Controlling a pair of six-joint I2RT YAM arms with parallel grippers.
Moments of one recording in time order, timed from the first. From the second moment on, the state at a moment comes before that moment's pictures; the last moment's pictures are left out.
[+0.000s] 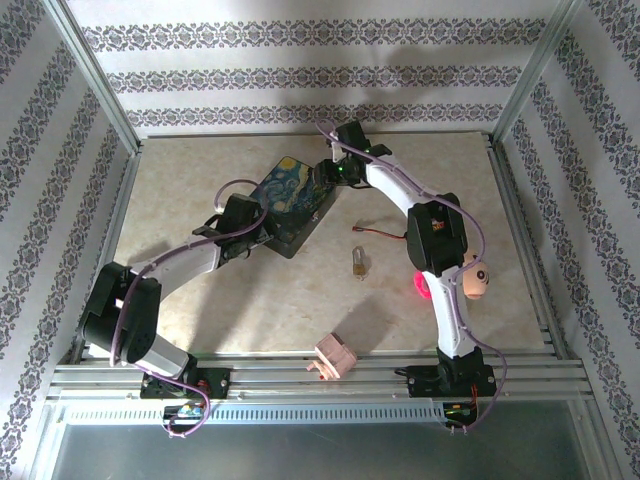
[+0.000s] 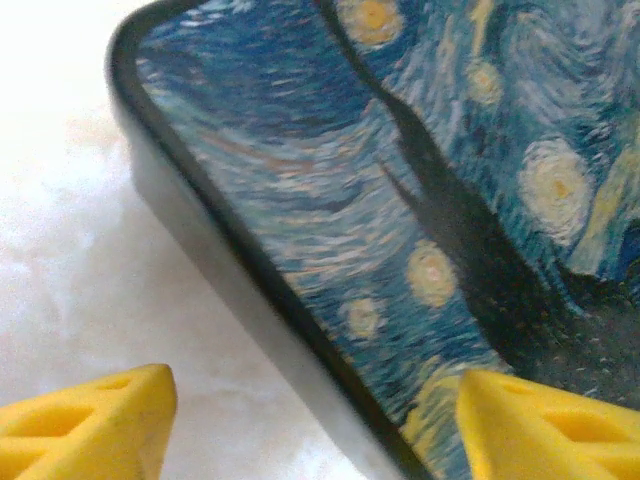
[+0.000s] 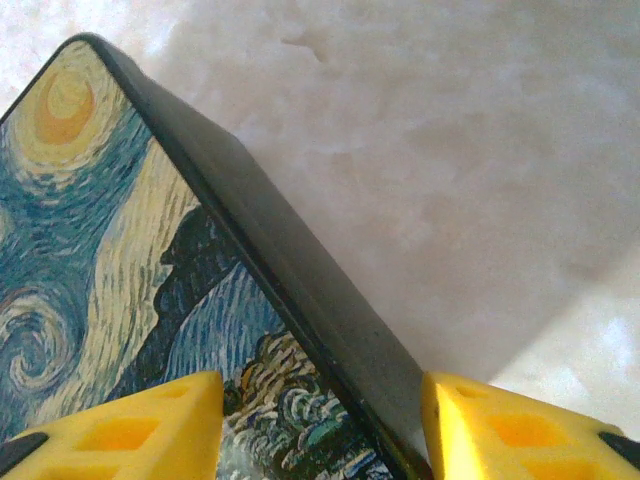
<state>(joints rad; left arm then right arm) -0.37 1.53 0.88 -0.21 -0.01 -0.85 0.40 2.30 1.98 -0.60 -0.25 0.29</state>
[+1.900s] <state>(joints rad) -0.17 1.03 0.66 -0.13 -0.13 -0.59 0.45 1.08 0.86 -0.53 0.27 0.52</state>
